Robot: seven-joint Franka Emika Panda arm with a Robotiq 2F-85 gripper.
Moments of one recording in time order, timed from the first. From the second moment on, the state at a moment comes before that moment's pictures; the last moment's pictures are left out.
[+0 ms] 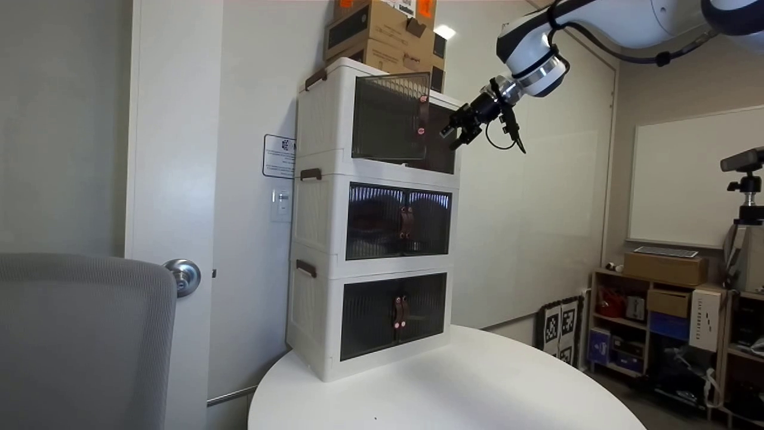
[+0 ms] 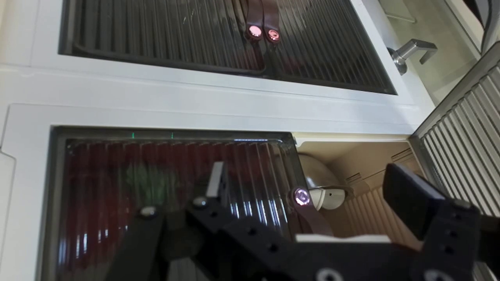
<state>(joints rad) -0.25 0.41 0.02 -1.20 0.68 2.09 -0.82</state>
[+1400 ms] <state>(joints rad) -0.19 0.41 0.05 -1.21 0.68 2.26 -0.88</state>
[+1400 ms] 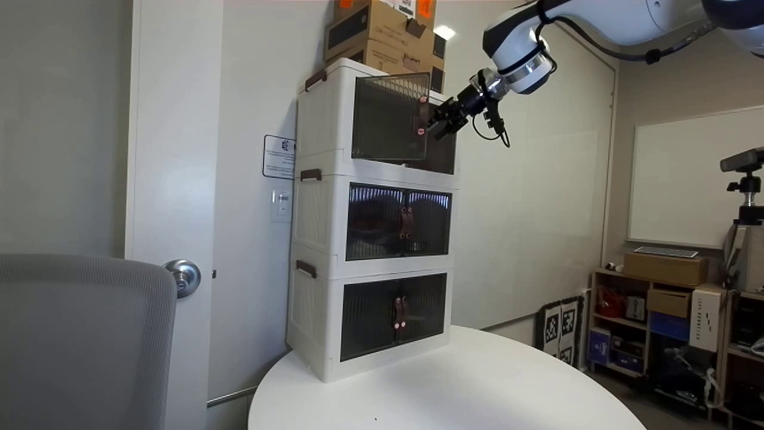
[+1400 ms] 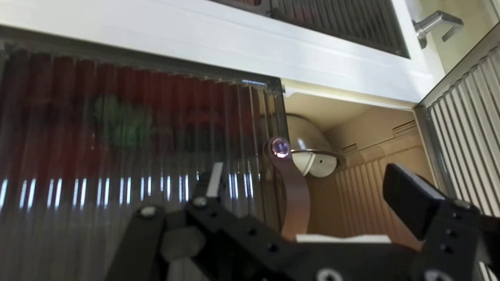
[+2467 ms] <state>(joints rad) -0.24 0.43 0.12 -1.22 0.99 2.36 -1.06</state>
